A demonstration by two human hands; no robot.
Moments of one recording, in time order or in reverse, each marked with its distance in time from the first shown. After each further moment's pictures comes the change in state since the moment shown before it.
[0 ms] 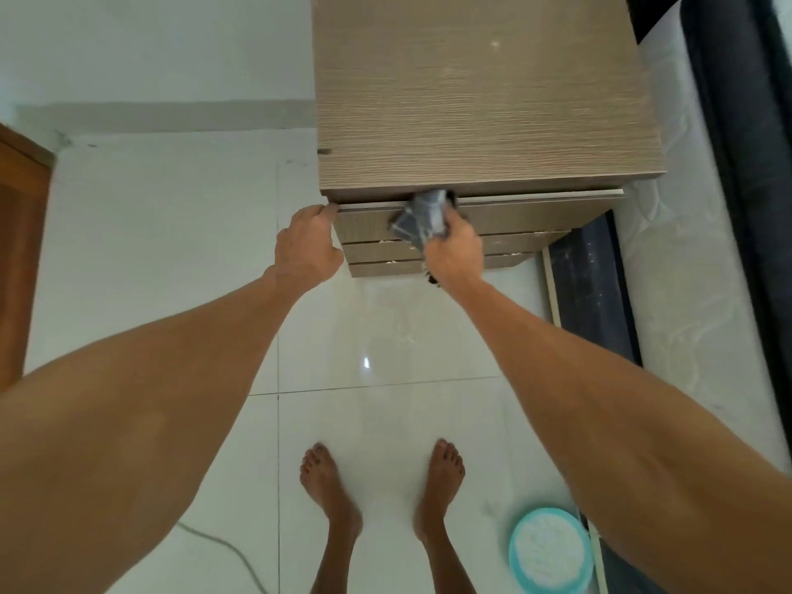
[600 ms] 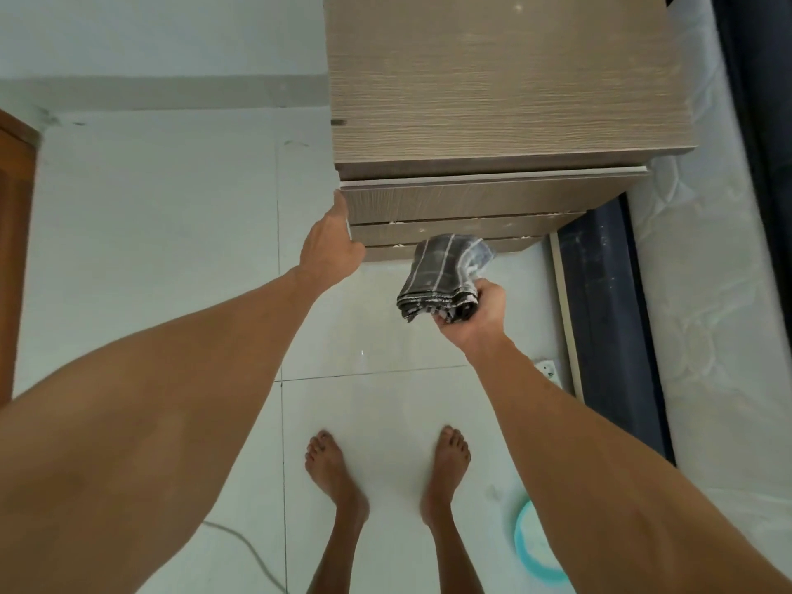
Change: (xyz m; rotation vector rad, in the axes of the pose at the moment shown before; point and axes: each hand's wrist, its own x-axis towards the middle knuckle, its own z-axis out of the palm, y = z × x) left_hand -0.011 -0.003 0.023 -0.295 -0.117 -0.119; right_hand -0.061 0.059 0.025 1.372 -0.062 0.775
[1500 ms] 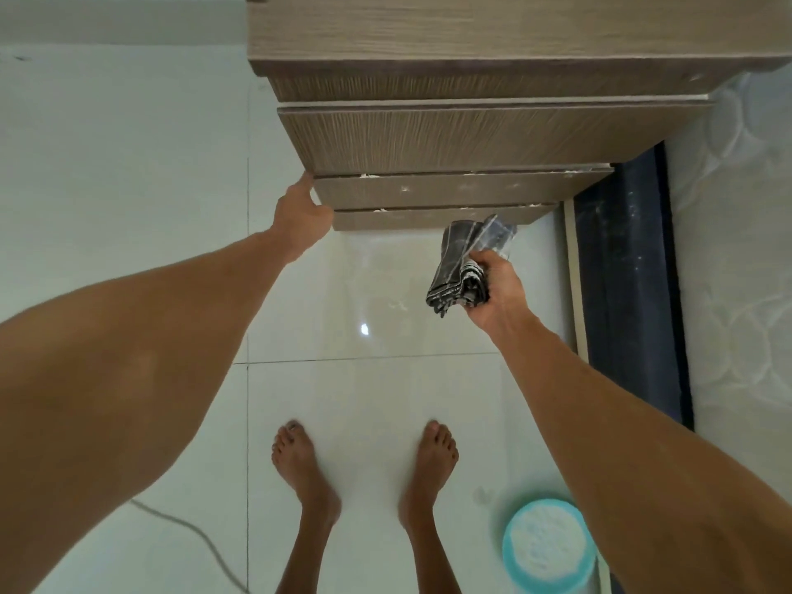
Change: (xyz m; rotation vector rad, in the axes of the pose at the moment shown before) left_hand 0.058 -0.029 0.083 -0.185 0.083 -0.198; right_hand 0.104 -0.034 -0.065 -0.244 0.140 -0.076
